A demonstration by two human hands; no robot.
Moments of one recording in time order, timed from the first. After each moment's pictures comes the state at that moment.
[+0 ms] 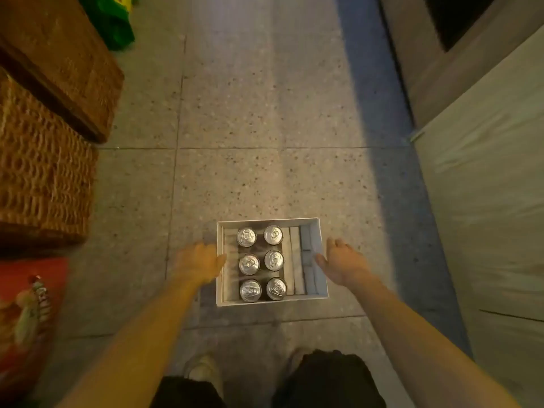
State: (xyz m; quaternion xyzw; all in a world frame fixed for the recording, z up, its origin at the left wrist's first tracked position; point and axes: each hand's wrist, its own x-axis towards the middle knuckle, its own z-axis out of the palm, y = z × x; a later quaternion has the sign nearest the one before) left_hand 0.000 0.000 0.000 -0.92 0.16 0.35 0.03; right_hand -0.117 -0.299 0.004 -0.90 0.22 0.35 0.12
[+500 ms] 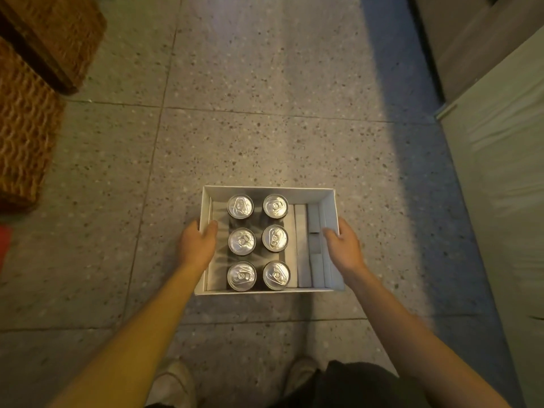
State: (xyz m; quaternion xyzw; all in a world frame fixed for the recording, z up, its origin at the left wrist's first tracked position) left_hand -0.034 -0.016 -0.144 -0.86 -0.18 0.19 -0.43; right_hand -0.135 -0.287 -0.133 -0.77 0.38 0.05 0.51
